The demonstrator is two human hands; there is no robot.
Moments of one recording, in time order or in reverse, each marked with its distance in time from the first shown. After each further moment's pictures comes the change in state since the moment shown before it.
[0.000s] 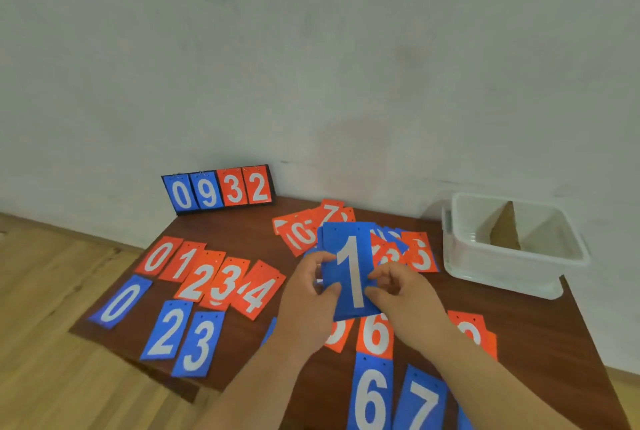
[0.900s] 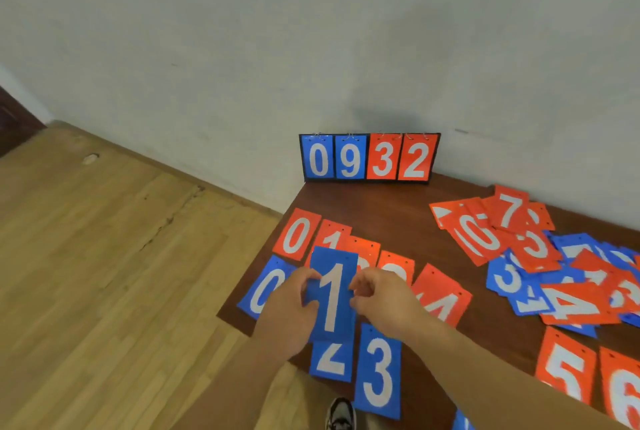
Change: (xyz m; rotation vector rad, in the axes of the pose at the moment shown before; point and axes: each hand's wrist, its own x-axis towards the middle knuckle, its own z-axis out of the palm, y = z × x) left_hand 0.125 -0.204 -0.389 0.470 -0.022 -0.246; right_hand 0.156 -0.134 0.412 -0.194 -0.490 0.063
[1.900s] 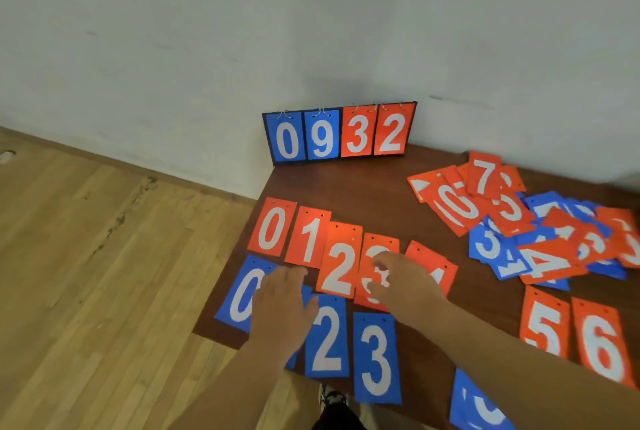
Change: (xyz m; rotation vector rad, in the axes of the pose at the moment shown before) left_hand 0.050 -0.045 0.037 0.452 -0.010 0.173; right_hand 0.016 0.043 -0.012 -0.287 0.132 0.160
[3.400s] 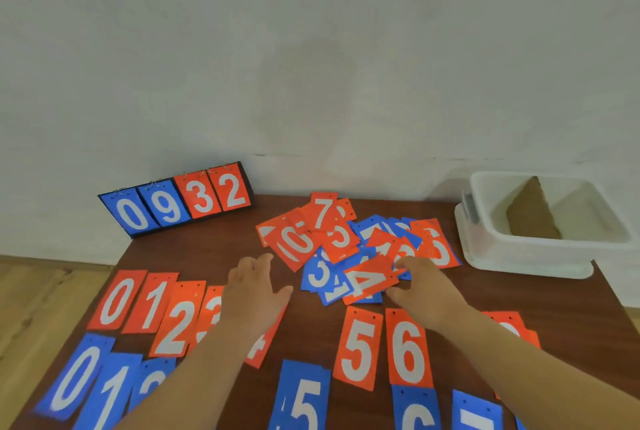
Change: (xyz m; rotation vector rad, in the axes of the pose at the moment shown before) left_hand 0.041 0.326 0.045 0.115 0.017 0.024; right_hand -0.104 0.317 -0.205 0.169 0.224 0.197
